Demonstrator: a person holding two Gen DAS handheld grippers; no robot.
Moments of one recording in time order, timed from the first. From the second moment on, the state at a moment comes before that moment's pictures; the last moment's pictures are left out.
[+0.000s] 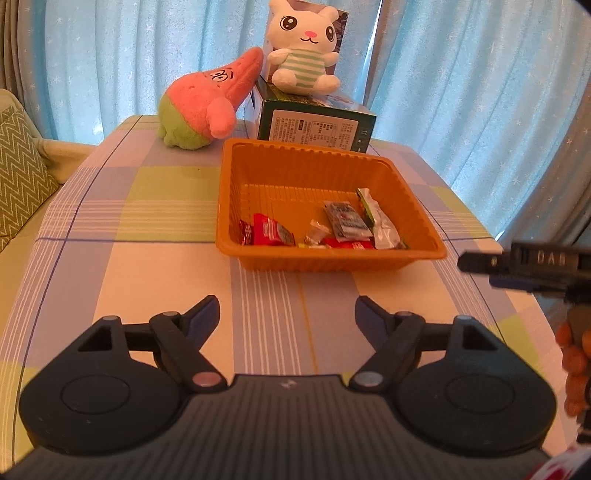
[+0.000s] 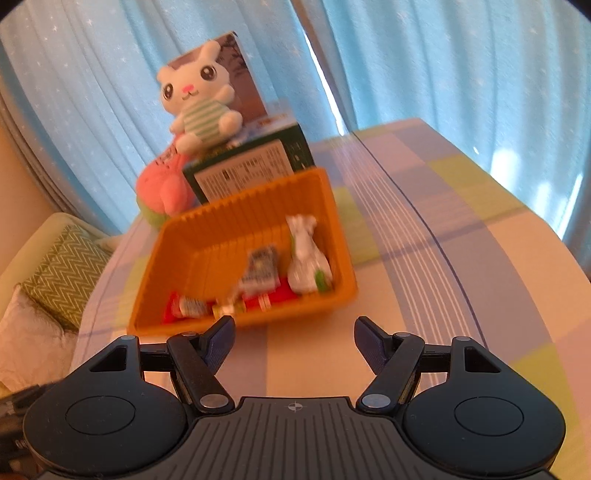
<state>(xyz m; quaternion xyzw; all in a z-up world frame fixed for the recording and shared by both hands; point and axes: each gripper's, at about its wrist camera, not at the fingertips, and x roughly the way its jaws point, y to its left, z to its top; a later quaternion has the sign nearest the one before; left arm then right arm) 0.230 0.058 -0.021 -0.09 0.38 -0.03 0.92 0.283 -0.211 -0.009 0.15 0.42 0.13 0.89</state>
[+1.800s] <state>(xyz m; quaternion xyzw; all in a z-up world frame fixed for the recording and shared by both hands) 0.078 0.014 -0.015 -0.07 0.41 -0.04 0.91 0.102 -0.250 -0.009 0.08 0.44 0.10 0.89</state>
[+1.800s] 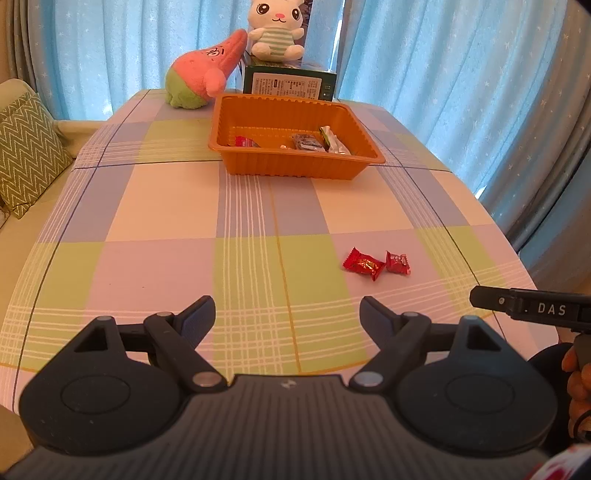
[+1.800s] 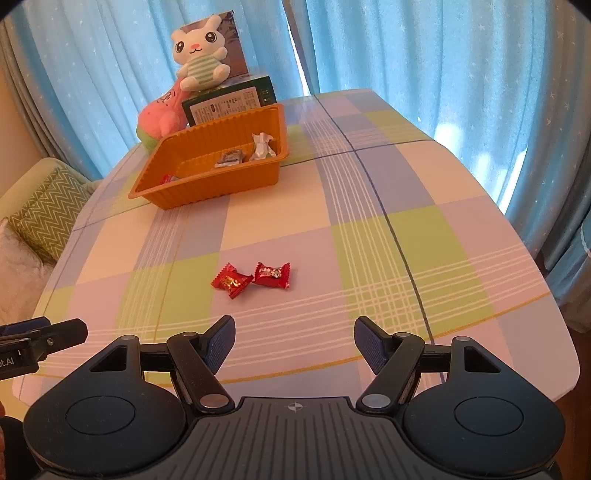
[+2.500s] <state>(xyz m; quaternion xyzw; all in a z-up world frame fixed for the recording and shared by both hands) 0.135 0.013 -0.057 -0.07 0.44 -0.04 0.89 0.185 -0.226 -0.069 -0.01 0.46 0.17 0.87</state>
